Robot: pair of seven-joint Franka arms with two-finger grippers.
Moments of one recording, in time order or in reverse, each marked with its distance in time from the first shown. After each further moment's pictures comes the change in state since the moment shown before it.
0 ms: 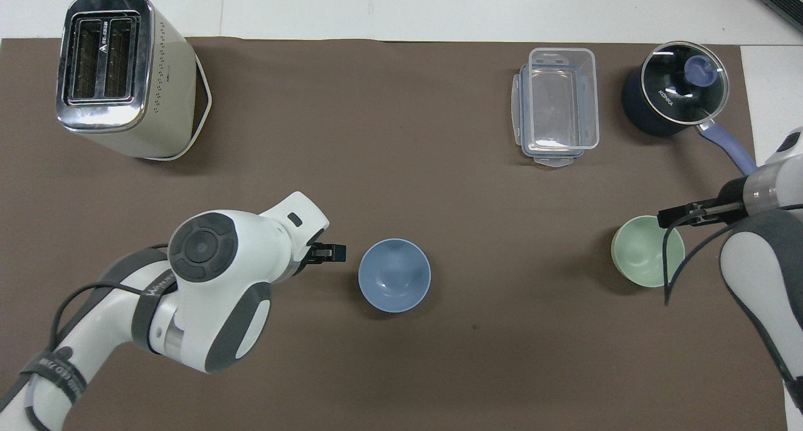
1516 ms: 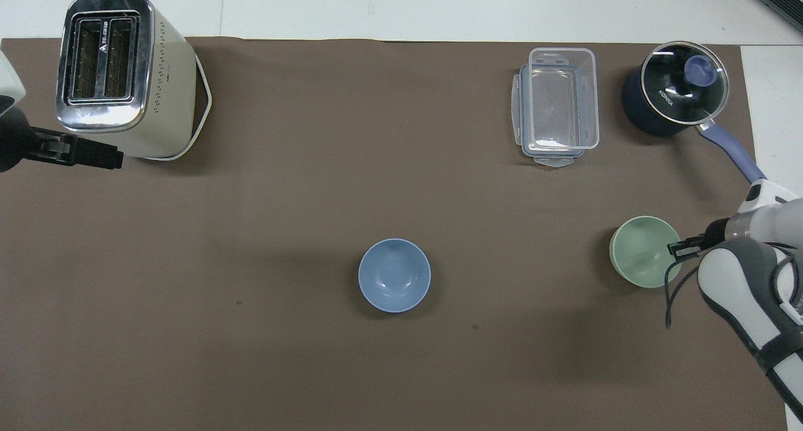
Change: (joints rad) left arm 0.417 0.023 -0.001 0.628 0.071 -0.559 0.478; right arm -0.140 0.090 -0.003 -0.219 0.038 0.272 -0.295
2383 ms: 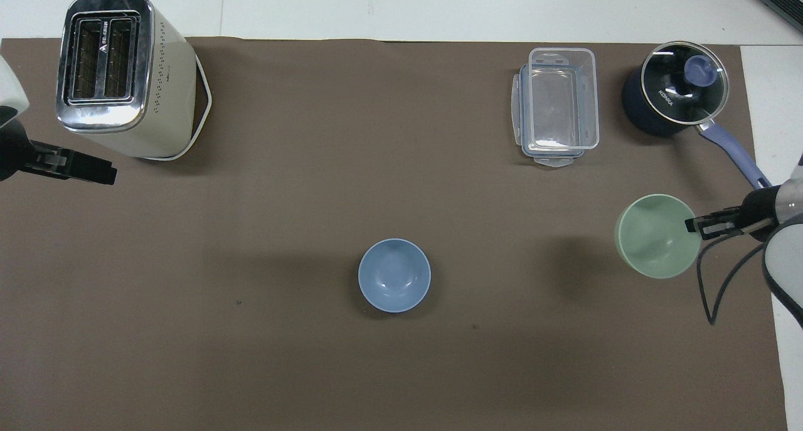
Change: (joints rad) left arm 0.011 0.010 0.004 0.000 0.029 -0.079 0.026; right arm 0.061 -0.119 0.019 0.230 0.112 -0.332 0.034
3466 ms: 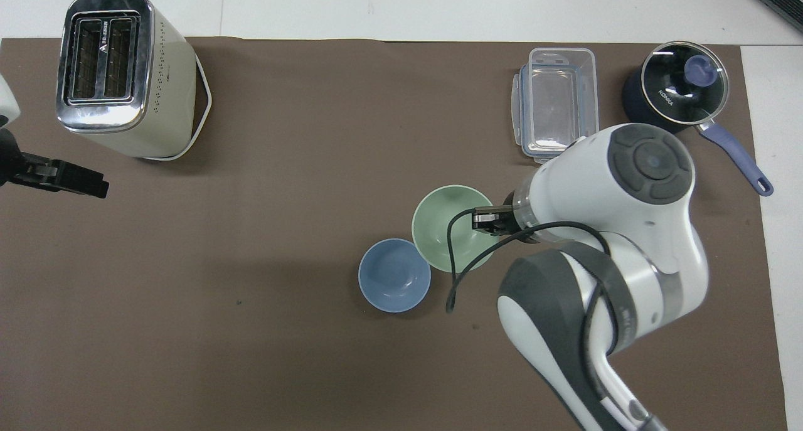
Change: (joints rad) left arm 0.019 -0.005 0.004 0.000 0.000 -0.058 0.000; right arm 0.586 0.137 0.010 0.179 0.000 -0.024 0.897
